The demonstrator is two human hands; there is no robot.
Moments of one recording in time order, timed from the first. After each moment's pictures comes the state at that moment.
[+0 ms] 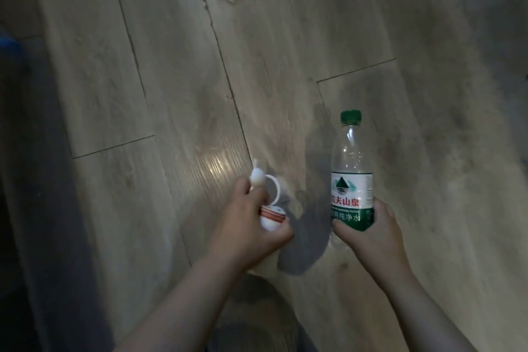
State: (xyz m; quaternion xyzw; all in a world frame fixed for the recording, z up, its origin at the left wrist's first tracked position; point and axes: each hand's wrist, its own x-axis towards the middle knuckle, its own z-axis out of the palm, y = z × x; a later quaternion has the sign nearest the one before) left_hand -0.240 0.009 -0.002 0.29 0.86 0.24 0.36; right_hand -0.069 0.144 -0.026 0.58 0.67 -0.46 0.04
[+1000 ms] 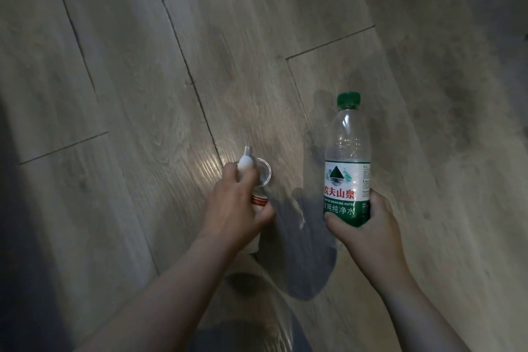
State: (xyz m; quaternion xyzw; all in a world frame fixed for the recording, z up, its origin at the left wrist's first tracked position) left_hand -0.219 0.036 -0.068 0.36 0.87 0.11 0.32; right_hand -0.043 0.153 -0.044 0.59 0.64 -0.49 -0.01
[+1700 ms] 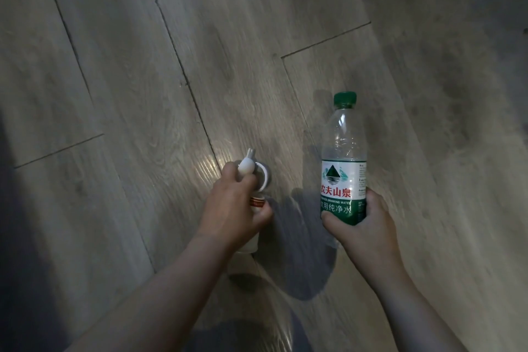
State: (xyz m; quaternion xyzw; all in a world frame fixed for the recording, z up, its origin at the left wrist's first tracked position) left_hand -0.220 0.034 -0.075 0.39 0.86 0.11 0.30; right_hand -0.044 0.153 -0.049 0.60 0.64 -0.48 -0.01
